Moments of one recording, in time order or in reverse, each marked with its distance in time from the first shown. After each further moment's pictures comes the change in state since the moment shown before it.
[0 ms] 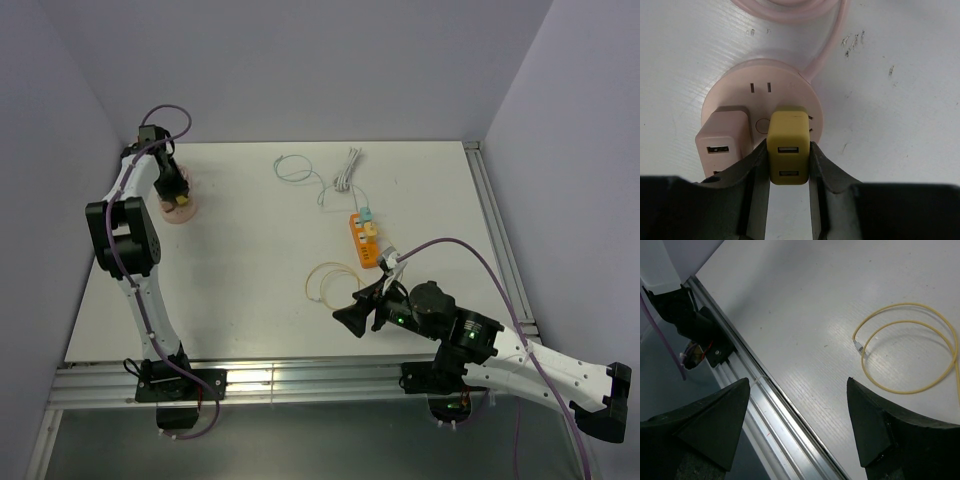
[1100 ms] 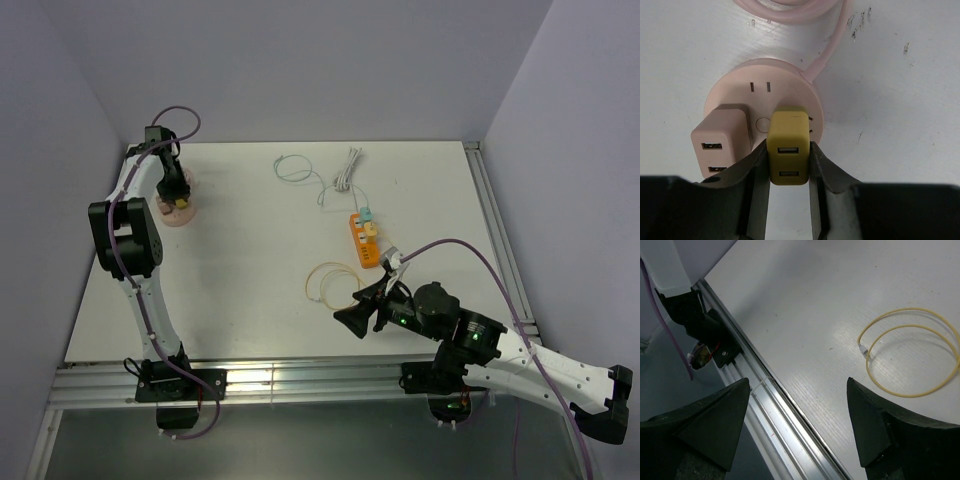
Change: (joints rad) left arm -0.027 -0.002 -0.021 -0.021 -0.060 0.113; right arm 0.000 -0.030 0.000 0.000 -0.015 0.000
